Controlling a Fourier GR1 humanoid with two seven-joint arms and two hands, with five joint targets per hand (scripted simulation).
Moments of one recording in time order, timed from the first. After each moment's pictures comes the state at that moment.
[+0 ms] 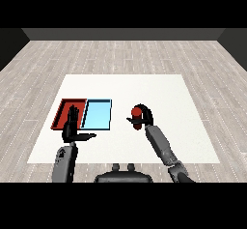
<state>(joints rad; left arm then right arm) 0.01 0.06 0.08 -1.61 0.08 -0.05 -0.37 -0.51 -0.01 0.14 -0.82 -0.24 -0.21 -0.46</state>
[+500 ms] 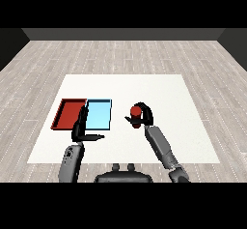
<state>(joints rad) 0.00 0.02 -0.02 -1.58 0.00 -0.01 -0.36 -0.44 -0.01 0.20 -1.04 -0.22 -0.27 -0.43</state>
